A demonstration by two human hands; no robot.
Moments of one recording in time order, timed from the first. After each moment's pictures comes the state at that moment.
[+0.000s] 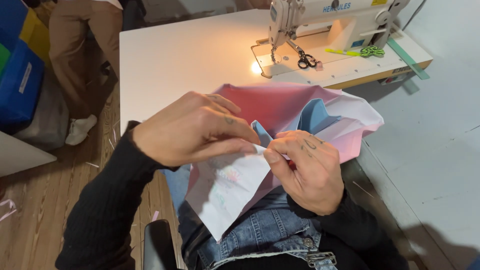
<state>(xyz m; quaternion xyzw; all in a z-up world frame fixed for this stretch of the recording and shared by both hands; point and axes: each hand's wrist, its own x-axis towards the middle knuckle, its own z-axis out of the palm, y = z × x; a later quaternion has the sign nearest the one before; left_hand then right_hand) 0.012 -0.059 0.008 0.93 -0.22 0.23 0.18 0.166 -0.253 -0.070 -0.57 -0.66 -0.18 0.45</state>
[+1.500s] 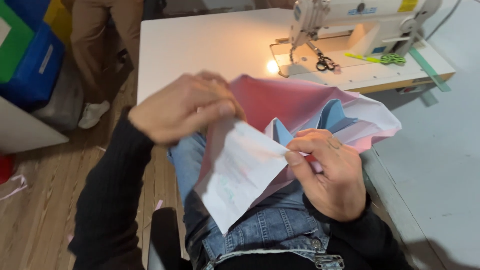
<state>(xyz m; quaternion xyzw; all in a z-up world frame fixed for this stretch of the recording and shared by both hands) -0.011 -0.017 -0.021 0.93 -0.16 0.25 0.23 0.159 -0.262 -0.066 -0.59 -0.65 -0.12 0.46</state>
